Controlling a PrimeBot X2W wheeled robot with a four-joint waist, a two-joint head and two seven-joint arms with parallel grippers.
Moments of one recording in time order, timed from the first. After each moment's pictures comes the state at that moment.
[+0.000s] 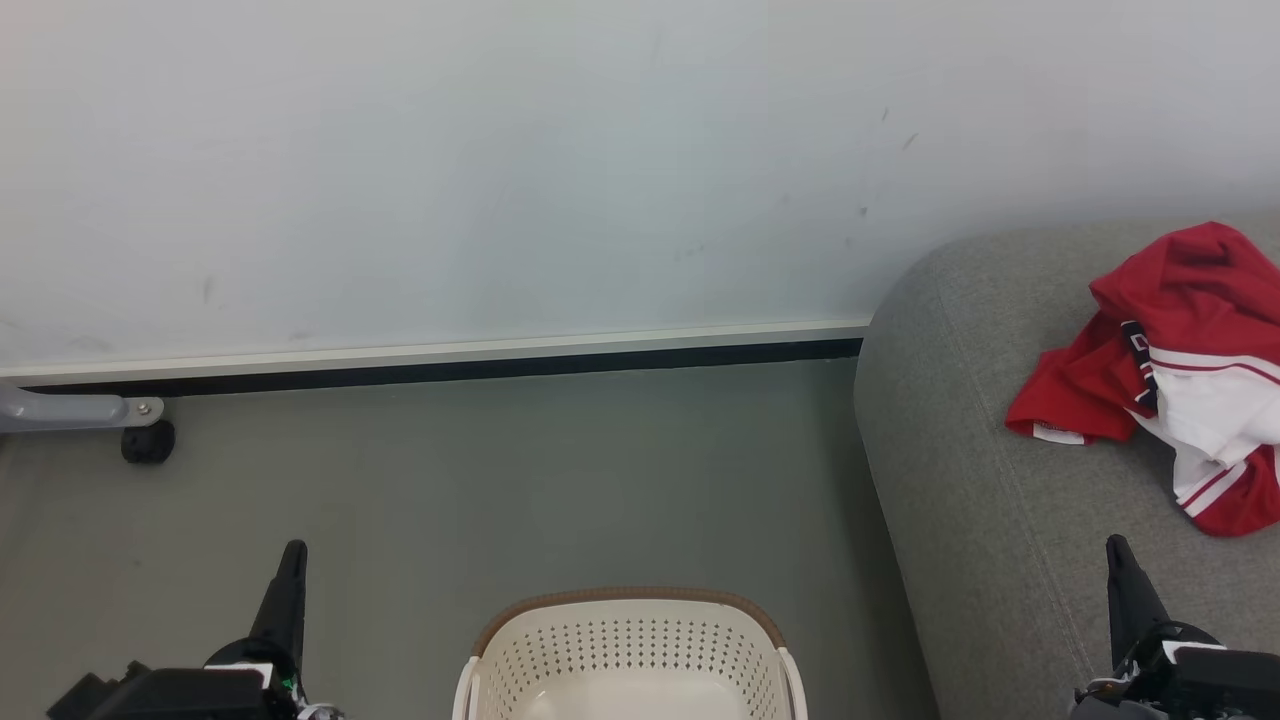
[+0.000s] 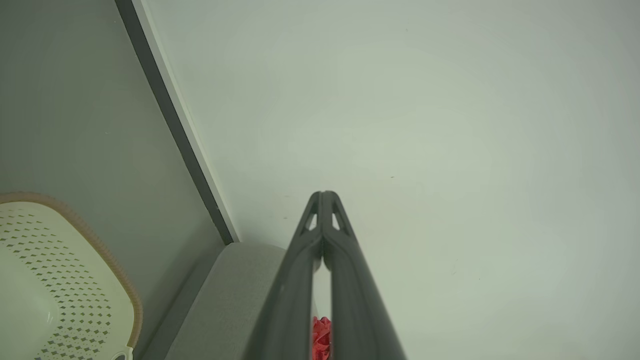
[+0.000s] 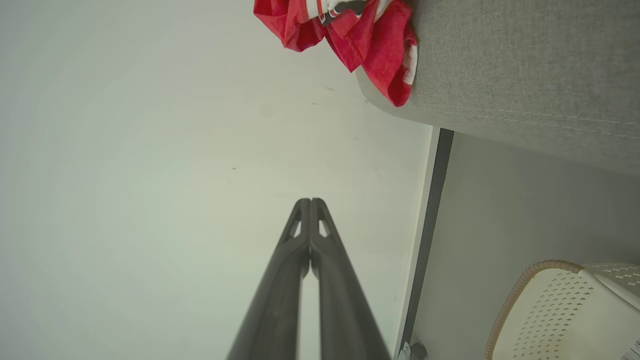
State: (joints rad) left arm -0.08 0.04 0.09 0.28 -1.60 -0.12 0.11; right arm -0.09 -0.04 -0.13 0.28 1.60 0.12 0.11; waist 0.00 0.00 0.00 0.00
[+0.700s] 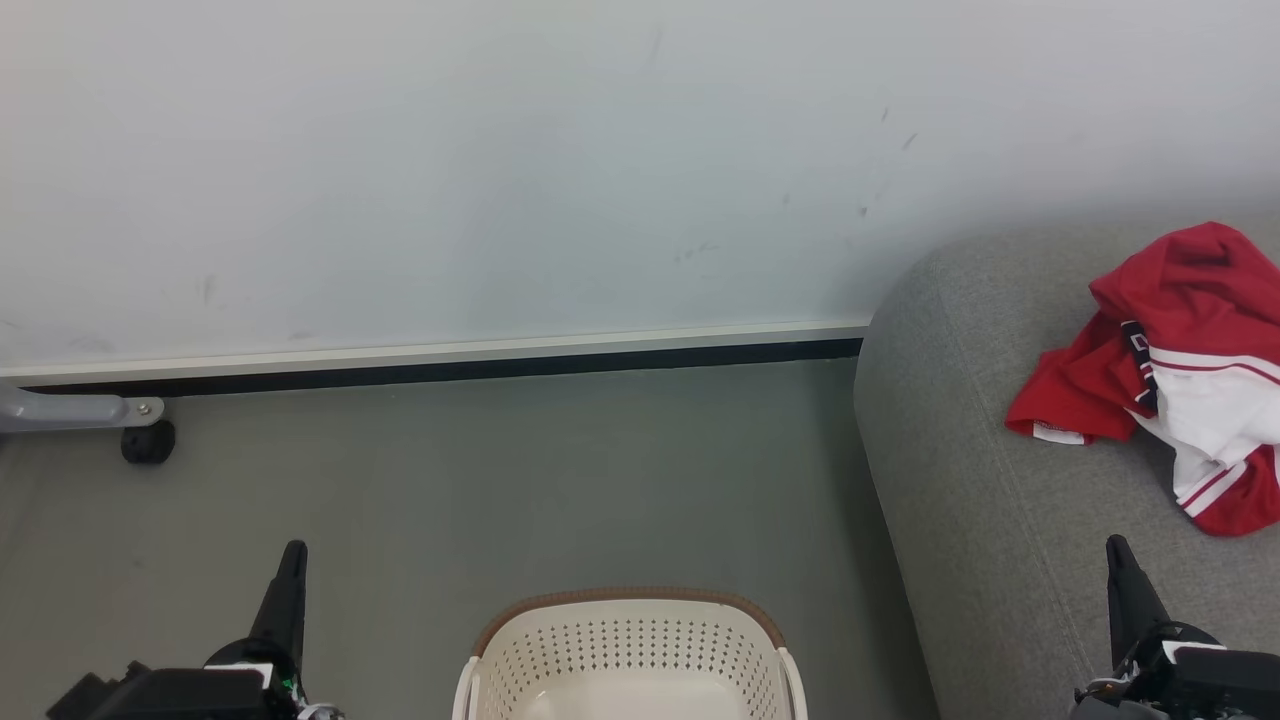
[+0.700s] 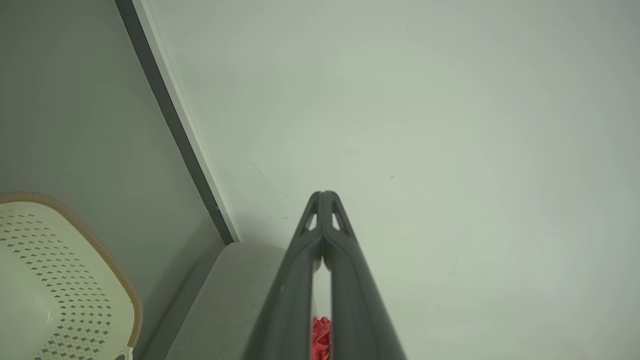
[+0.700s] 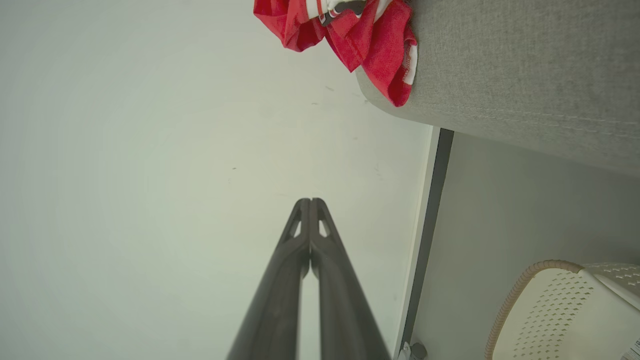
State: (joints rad) left arm -0.08 0.04 0.09 0.28 -1.60 -0.12 0.11; right arm -0.09 -0.04 -0.13 0.28 1.60 0.12 0.11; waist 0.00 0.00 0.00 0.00
